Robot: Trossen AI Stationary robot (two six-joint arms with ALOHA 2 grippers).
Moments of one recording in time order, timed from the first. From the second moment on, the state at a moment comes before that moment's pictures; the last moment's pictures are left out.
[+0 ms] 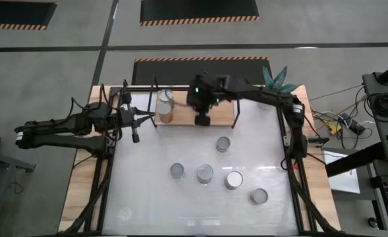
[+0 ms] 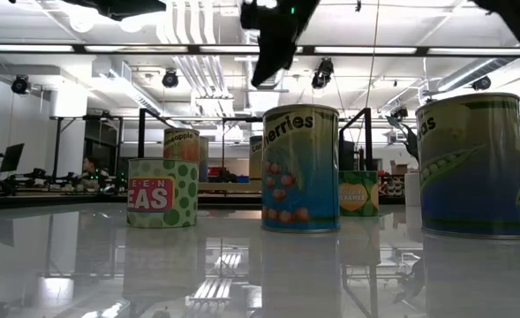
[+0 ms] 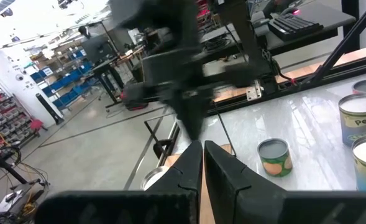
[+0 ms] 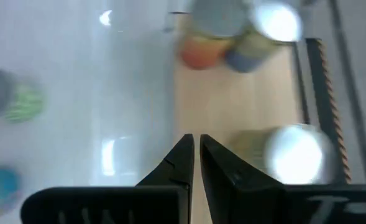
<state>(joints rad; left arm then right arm) 0.10 0.64 0.68 -0.13 -0.17 0.41 -0.24 1.96 2.06 -1.06 -0.02 -0.24</state>
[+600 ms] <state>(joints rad) 0.10 0.64 0.69 -0.12 -0.17 0.40 0.12 1.85 1.61 -0.71 -0.01 -0.05</state>
